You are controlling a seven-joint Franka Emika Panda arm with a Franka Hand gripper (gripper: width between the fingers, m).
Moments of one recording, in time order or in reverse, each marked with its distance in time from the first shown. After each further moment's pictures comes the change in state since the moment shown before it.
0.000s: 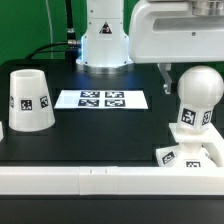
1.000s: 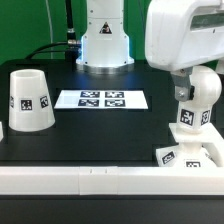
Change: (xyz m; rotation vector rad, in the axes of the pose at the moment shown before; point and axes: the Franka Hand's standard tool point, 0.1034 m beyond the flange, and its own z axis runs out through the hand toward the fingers) arm 0.012 0.004 -0.004 -0.074 0.042 -0.818
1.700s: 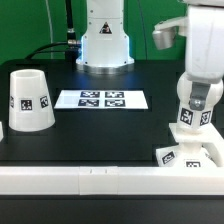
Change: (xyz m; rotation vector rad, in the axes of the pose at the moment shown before) arm -0.010 -0.008 0.013 -0.019 -0.045 -0.505
